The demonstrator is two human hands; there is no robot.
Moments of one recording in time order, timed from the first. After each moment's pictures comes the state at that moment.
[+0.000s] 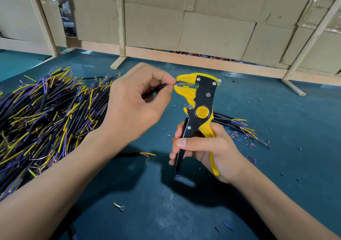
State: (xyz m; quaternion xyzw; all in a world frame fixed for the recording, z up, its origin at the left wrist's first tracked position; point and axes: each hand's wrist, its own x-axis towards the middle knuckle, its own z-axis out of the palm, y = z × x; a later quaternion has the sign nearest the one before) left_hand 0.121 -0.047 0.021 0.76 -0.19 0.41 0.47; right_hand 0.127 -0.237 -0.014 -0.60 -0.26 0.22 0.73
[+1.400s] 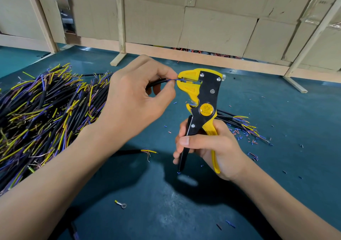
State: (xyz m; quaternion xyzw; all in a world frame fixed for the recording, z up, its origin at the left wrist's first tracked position) left_hand 0.111 -0.049 0.034 0.81 -0.16 0.44 0.35; right_hand 0.124 -0.236 -0.013 -0.59 -0.26 0.22 0.73
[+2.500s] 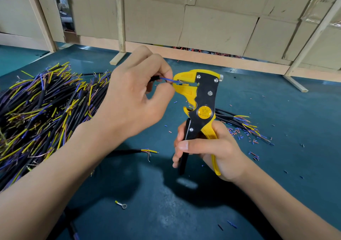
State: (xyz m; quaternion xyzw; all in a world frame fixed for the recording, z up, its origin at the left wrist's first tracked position) left_hand 0.105 -0.049 0.046 0.84 -0.16 0.41 0.32; right_hand 0.125 -0.238 -0.017 -0.62 -0.30 0.20 0.70
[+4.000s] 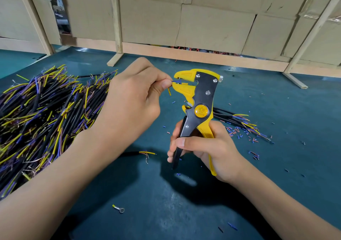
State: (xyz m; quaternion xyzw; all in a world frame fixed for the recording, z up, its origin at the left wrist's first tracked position) left_hand 0.116 -0.048 0.029 0.85 -0.13 0.42 0.28; right_hand 0.128 -0.235 -0.026 -0.62 -0.28 0.17 0.71
